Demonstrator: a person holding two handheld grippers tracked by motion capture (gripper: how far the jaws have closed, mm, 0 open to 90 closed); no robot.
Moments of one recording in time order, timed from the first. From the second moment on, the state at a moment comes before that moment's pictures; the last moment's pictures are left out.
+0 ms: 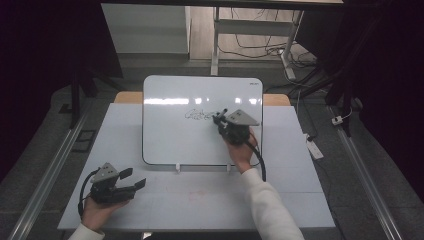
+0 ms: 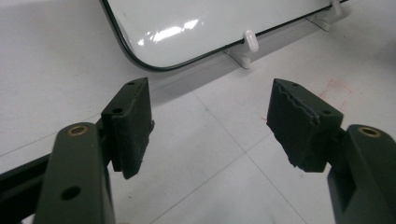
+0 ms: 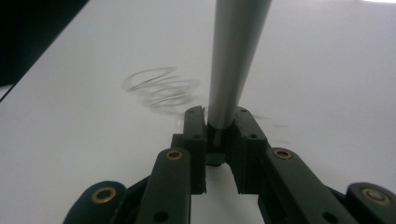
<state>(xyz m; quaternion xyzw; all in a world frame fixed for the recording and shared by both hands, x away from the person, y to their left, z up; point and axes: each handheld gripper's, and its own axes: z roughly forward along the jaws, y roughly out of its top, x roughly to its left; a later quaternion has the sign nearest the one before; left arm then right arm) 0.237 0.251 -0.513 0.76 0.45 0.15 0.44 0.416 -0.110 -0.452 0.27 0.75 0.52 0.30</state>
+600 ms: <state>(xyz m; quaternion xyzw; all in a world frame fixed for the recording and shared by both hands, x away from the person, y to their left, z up) 0.237 0.253 -0.514 0.76 0.45 0.15 0.44 0.435 -0.122 -0.435 0.29 0.73 0.53 0.31</state>
